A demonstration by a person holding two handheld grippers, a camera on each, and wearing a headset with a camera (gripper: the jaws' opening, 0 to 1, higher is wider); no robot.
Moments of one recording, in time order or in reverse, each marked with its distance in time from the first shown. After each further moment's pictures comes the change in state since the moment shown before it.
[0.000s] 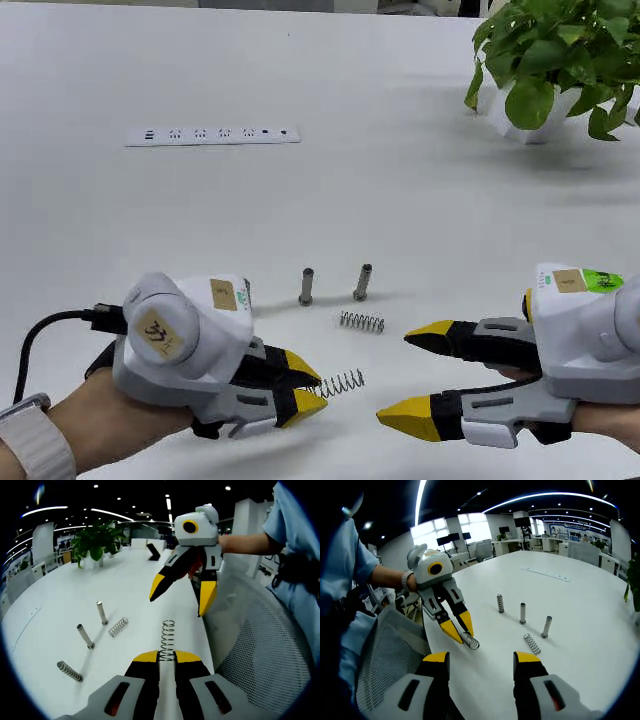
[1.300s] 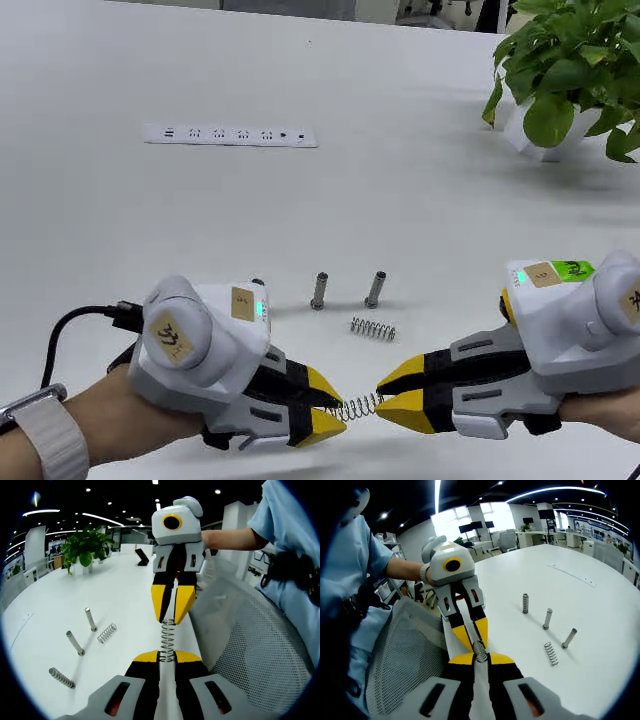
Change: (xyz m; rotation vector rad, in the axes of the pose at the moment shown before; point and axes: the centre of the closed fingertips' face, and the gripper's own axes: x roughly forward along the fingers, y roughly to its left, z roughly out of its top) left arm 0.003 -0.021 0.011 0.033 -0.040 -0.084; right arm 0.014 0.028 0.011 -0.099 0.107 0.164
